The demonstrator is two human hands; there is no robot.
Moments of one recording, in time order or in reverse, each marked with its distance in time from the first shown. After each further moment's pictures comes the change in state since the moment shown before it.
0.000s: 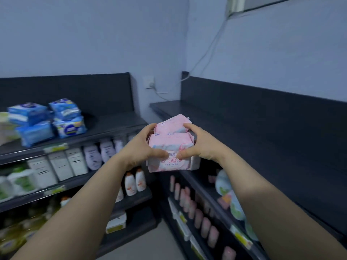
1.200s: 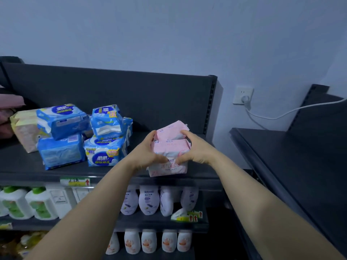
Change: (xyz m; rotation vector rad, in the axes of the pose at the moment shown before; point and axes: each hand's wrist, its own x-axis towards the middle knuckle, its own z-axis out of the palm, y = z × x) left_hand 0.297 -0.212 -0.278 0.086 0.476 -0.292; right_hand 0.542 0.003 0.182 -0.103 -0.450 -0.211
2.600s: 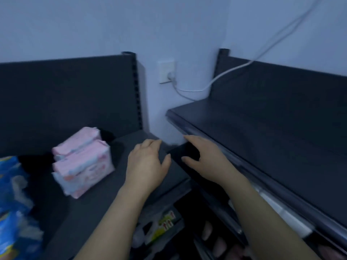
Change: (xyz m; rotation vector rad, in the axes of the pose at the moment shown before) left_hand 0.109 0.019 0.099 0.603 -0.117 0.545; right_hand -0.038 0.068 -0.027 -0.367 0.582 0.295
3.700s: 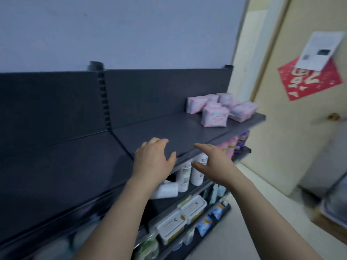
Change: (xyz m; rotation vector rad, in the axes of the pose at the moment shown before) left_hand -0.465 0.679 0.111 -0.651 -0.699 1.307; right_hand -0.809 0.066 -0.318 -0.511 0.681 1.510
